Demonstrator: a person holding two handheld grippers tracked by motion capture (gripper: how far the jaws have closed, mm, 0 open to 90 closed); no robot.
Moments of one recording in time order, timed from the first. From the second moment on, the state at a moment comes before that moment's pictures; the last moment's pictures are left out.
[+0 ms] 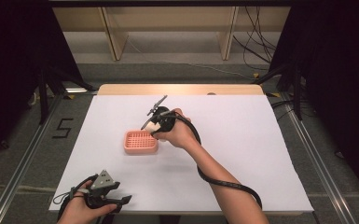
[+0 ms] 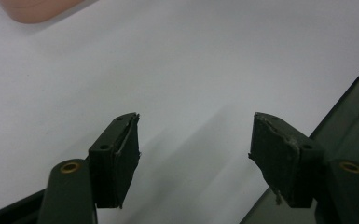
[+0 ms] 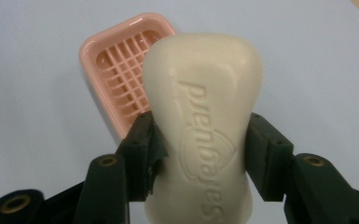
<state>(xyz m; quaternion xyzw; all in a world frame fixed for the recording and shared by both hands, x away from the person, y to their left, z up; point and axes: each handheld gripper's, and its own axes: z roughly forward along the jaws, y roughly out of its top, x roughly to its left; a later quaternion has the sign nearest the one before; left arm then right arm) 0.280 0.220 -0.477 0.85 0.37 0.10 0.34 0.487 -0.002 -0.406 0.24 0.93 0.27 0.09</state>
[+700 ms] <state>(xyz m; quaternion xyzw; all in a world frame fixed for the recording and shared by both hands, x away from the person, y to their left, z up) 0.280 0.220 -0.477 0.86 0.38 0.11 0.34 0.487 0.013 -0.412 0.23 0.93 0.28 0.09</state>
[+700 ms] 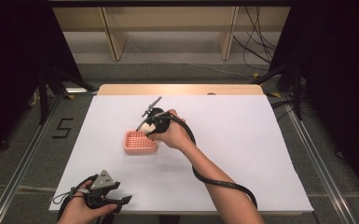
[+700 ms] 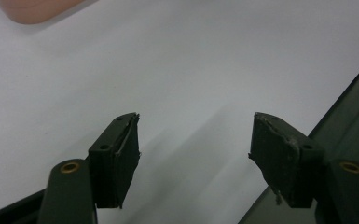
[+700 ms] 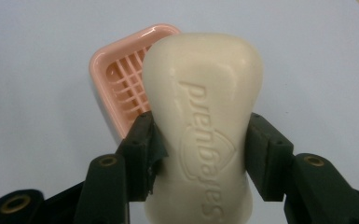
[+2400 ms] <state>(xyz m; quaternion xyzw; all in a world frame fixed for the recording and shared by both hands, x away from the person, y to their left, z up) 0.280 0.220 -0.476 0.85 0.37 0.10 0.35 0.493 0.045 -0.430 0.21 0.94 0.26 0.07</state>
